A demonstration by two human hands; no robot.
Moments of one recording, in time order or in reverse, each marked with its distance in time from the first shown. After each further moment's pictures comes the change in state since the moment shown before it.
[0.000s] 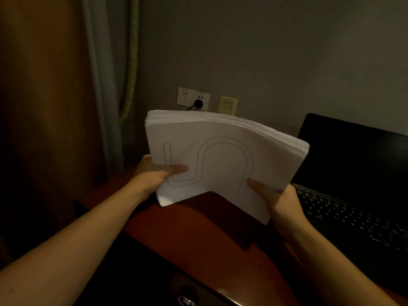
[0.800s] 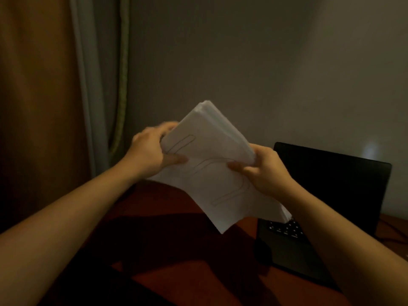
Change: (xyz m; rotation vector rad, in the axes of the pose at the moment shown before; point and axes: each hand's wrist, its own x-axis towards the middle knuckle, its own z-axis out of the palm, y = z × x) left_hand 0.002 0.141 0.014 0.796 0.027 0.549; right_hand 0.016 -0.139 -0.010 -0.585 -0.178 -0.494
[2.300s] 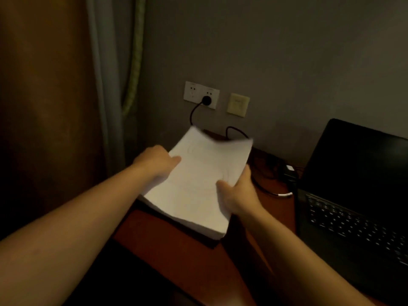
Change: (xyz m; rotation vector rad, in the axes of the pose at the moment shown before) left_hand -0.007 -0.130 0.082 0.145 -0.298 -0.698; right_hand -0.003 0.045 0.179 0.214 -0.026 0.585
